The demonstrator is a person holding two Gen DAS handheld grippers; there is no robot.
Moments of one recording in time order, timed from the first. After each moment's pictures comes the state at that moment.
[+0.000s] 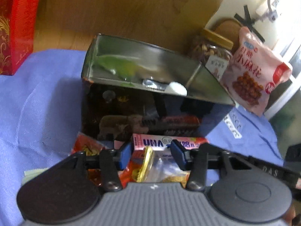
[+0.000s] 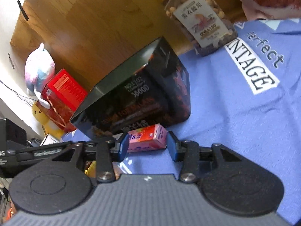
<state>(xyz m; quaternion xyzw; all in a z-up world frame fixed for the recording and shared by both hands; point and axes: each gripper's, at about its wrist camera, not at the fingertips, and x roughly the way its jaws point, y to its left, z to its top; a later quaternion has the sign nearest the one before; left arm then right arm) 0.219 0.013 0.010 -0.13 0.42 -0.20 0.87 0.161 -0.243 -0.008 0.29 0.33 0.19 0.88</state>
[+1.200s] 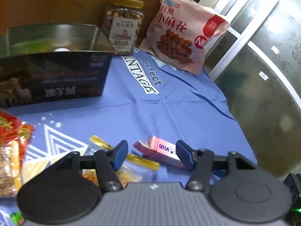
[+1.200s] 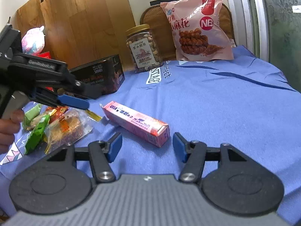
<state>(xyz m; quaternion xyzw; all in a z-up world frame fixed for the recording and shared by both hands) 0.142 -0.095 0.027 -0.09 0.45 -0.35 0.82 -0.024 -0.295 0.008 0.10 0.26 0.04 0.96</state>
